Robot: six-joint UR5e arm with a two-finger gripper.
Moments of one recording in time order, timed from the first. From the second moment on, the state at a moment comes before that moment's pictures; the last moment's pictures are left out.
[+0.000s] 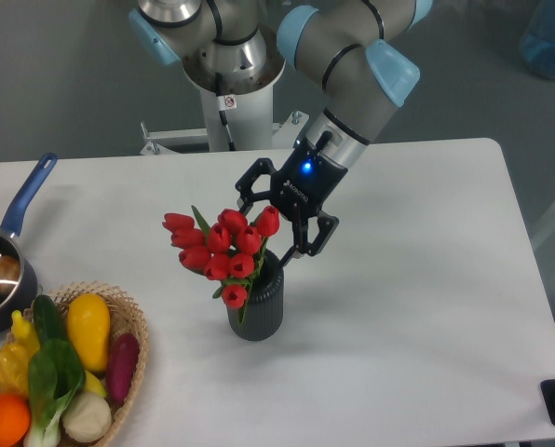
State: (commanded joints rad) arm 2.64 -1.74 -1.86 -1.06 0.71 1.41
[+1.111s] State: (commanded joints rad) arm 2.64 -1.76 -1.87 -1.06 0.71 1.46
